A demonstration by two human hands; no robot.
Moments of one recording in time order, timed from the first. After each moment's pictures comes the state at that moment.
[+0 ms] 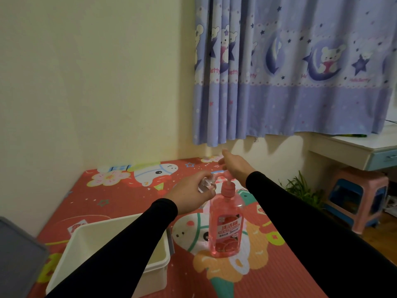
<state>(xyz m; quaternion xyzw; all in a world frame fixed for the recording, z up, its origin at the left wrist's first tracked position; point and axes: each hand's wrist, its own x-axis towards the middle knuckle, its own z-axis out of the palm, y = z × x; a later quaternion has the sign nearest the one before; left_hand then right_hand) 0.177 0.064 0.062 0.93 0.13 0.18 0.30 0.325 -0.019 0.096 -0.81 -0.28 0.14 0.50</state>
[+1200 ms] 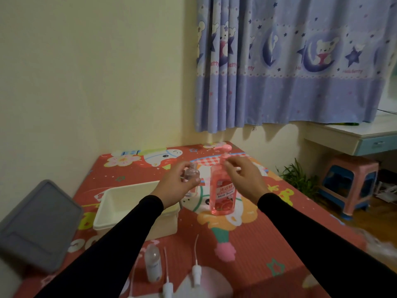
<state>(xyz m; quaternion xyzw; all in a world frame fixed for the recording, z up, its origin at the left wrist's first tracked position) 0.079 0.031 0.028 0.84 0.14 0.27 0.45 0.238 -0.128 0.033 -0.77 -0.44 -0.09 0.45</state>
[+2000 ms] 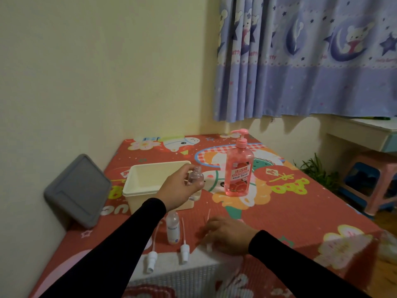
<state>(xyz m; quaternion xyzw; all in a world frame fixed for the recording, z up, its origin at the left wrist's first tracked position) 0.007 0.008 -0.011 0.84 0.18 0.26 0.45 0.144 -0.146 -0.095 -0.60 -0.79 -0.02 0.05</state>
